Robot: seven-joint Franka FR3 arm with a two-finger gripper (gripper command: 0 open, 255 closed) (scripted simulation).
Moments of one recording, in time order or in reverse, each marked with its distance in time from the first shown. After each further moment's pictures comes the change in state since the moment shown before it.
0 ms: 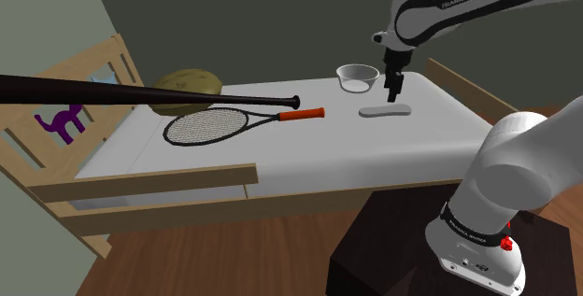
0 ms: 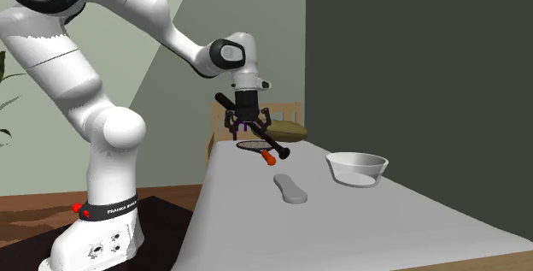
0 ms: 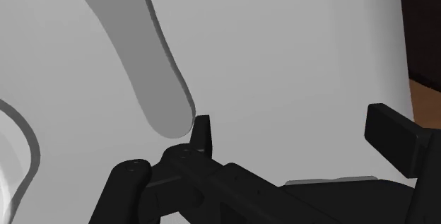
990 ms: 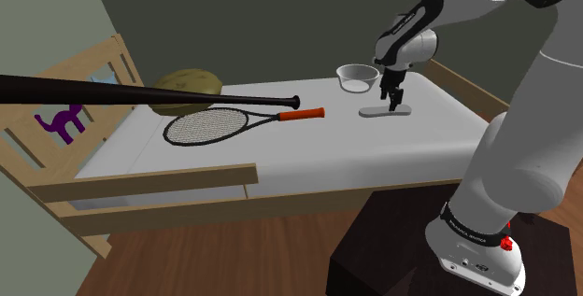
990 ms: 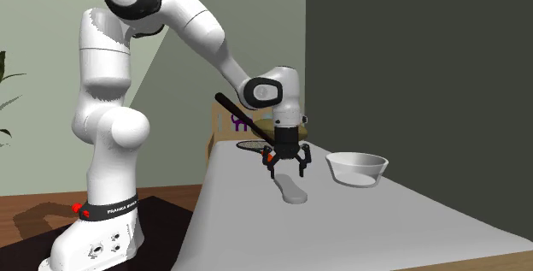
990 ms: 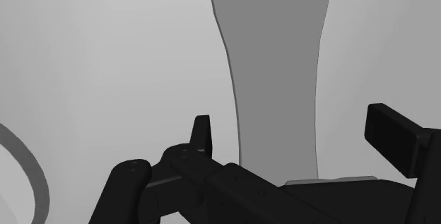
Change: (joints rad) arm 0.130 0.570 -0.368 0.185 0.314 0.342 -0.675
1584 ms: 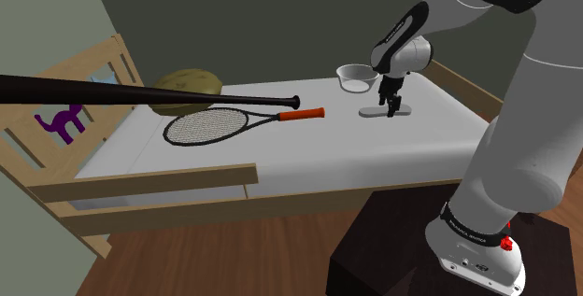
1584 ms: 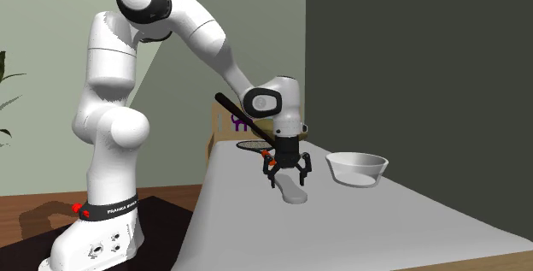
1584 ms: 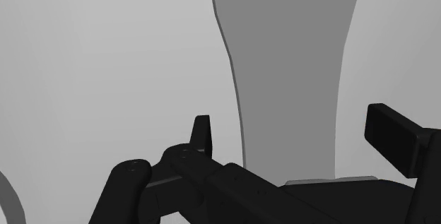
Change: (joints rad) arm -0.008 0.090 0.011 -0.013 0.105 0.073 -0.077
